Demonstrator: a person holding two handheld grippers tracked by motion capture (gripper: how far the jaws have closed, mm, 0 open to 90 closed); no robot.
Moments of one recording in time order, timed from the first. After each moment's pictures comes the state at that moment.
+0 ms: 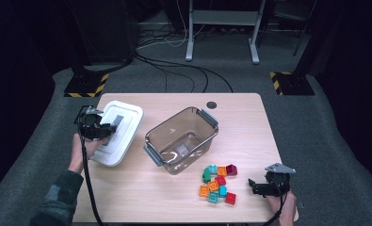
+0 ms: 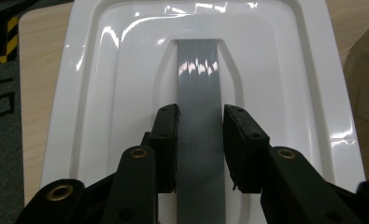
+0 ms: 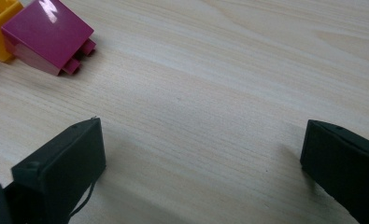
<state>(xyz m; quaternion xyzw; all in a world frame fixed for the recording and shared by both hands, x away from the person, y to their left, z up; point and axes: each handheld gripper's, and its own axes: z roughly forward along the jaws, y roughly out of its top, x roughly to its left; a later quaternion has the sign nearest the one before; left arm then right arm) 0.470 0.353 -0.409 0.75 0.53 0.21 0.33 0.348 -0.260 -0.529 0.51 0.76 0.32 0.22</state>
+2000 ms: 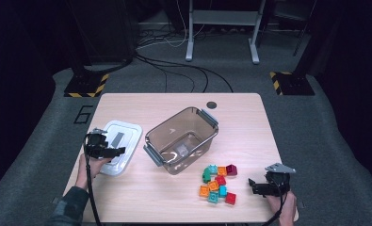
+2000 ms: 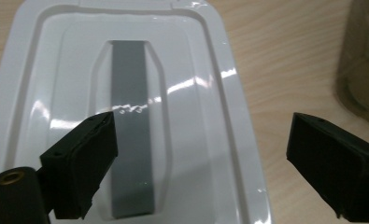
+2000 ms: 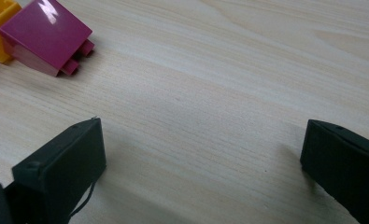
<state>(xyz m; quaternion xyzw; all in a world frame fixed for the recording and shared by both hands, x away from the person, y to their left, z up) 0.444 0.353 -0.479 0.76 0.54 0.14 0.35 0.348 -0.260 -0.529 0.52 0.76 0.32 0.22</state>
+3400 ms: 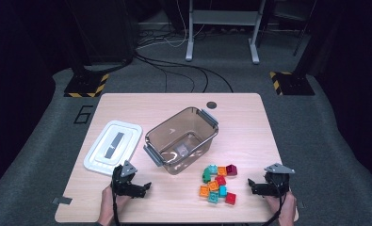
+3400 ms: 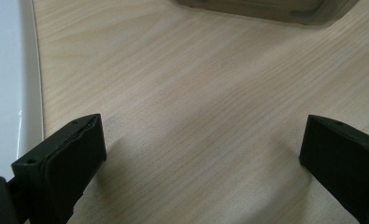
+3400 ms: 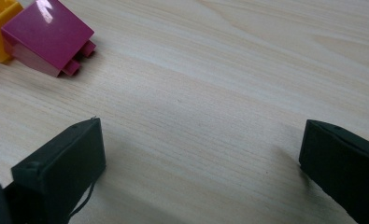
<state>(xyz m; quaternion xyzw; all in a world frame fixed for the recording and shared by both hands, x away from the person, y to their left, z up) 0.354 0.263 -0.531 0.83 0.41 0.18 0.35 0.347 -0.257 -0.529 0.51 0.76 0.32 0.23</state>
